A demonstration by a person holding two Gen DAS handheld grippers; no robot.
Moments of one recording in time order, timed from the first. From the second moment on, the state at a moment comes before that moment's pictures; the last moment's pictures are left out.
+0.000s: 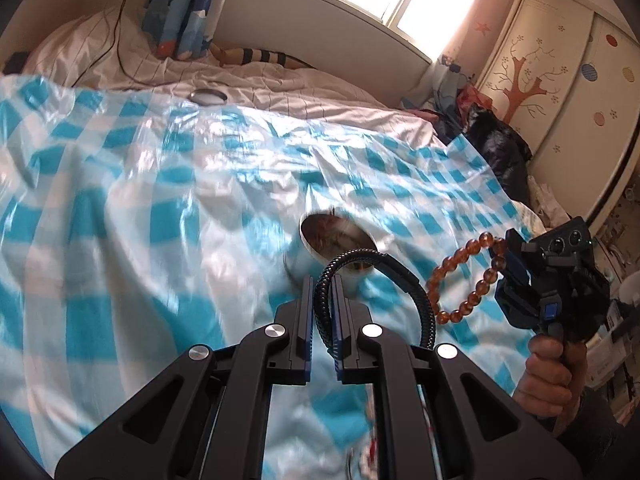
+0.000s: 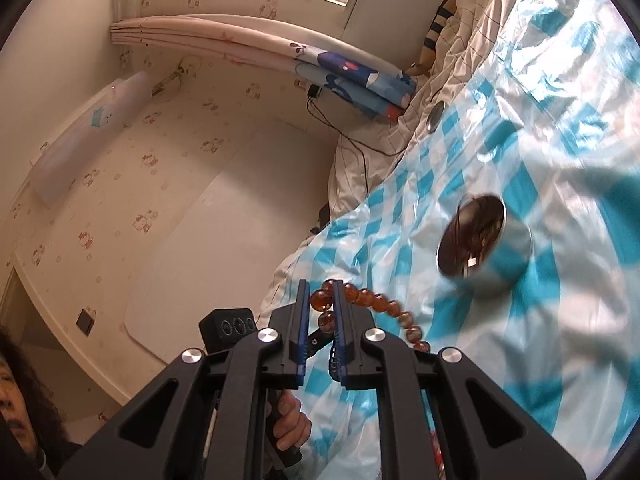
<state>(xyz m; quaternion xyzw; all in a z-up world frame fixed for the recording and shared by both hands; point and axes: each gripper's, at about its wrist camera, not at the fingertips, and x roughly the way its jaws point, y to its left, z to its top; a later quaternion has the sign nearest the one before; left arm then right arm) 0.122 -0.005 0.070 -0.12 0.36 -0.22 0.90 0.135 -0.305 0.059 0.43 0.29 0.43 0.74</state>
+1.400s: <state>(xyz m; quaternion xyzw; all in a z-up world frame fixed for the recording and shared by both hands) 0.055 -0.019 0.008 -0.07 0.45 -0.24 0.86 0.057 -0.292 0.030 0.24 0.42 0.26 0.83</state>
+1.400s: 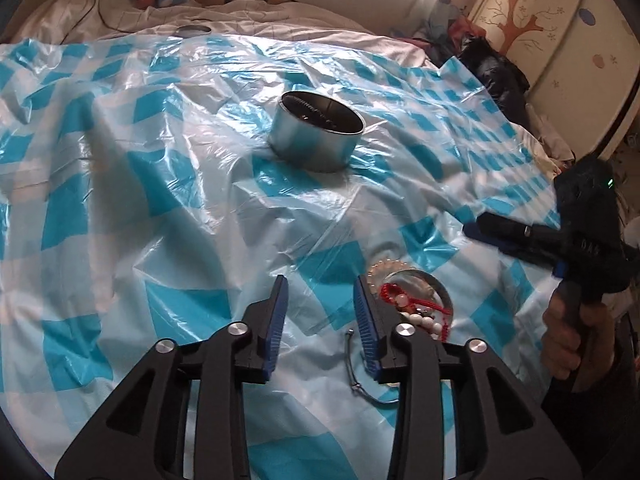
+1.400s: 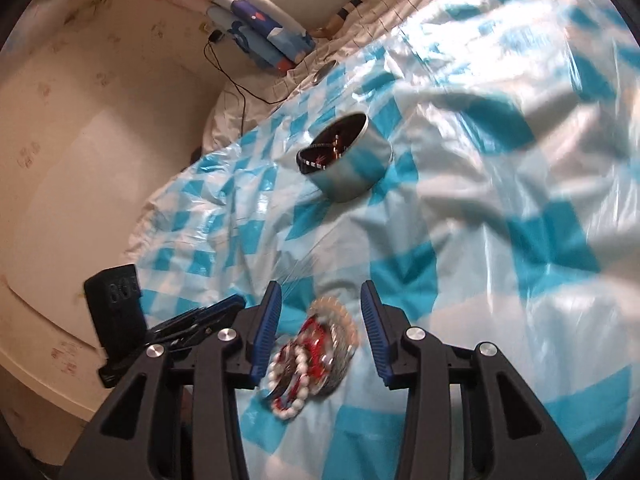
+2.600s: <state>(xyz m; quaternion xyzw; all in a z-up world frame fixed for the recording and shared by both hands) 0.059 -0.025 0.009 -0.11 0.46 -0.33 0.82 0.048 -0.329 0.026 0.31 0.42 0.27 0.81</state>
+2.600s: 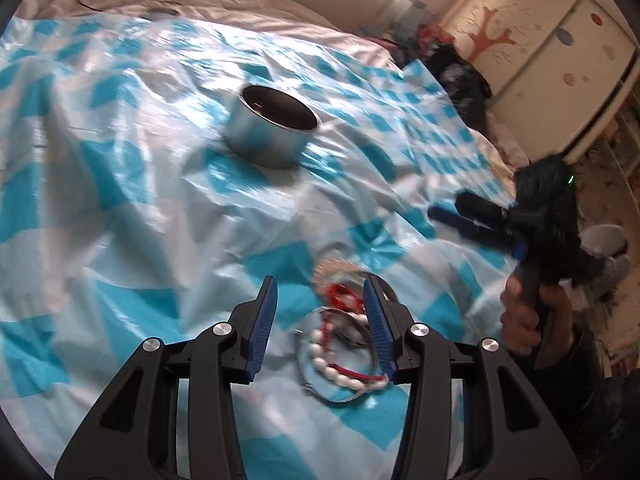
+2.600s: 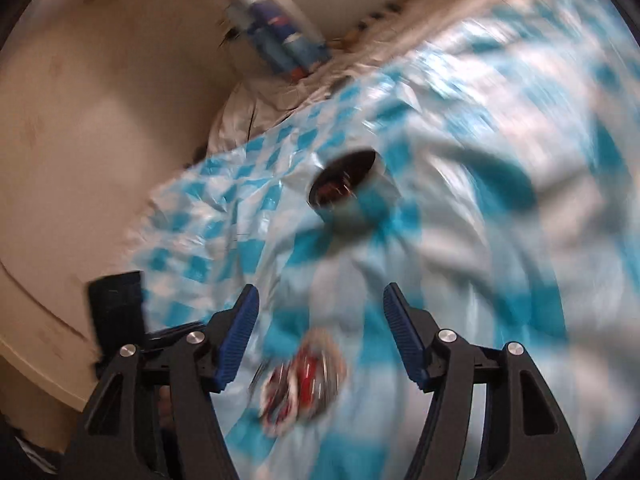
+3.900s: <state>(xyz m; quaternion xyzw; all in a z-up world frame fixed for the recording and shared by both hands) 0.061 0.025 0.028 -0.11 0.43 -0.28 0.85 0.035 -0.235 0.009 0.16 0.48 0.40 0.76</state>
